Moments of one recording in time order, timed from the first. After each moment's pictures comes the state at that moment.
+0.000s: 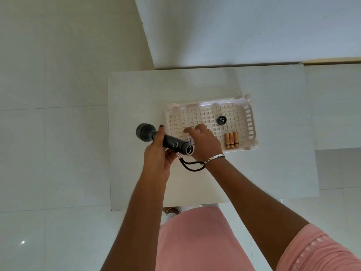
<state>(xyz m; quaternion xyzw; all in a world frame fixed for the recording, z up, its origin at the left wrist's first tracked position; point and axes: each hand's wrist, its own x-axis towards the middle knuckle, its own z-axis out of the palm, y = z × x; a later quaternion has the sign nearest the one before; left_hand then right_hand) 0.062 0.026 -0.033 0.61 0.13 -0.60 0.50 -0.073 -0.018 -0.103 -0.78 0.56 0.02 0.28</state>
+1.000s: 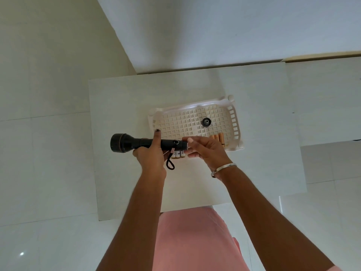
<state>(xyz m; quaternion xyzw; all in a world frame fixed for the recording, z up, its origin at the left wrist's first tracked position) 0.028 -0.003 -0.039 0.74 0.15 -0.48 0.45 -0.129 -0.016 -0.071 -0.36 0.54 -0.24 0.73</state>
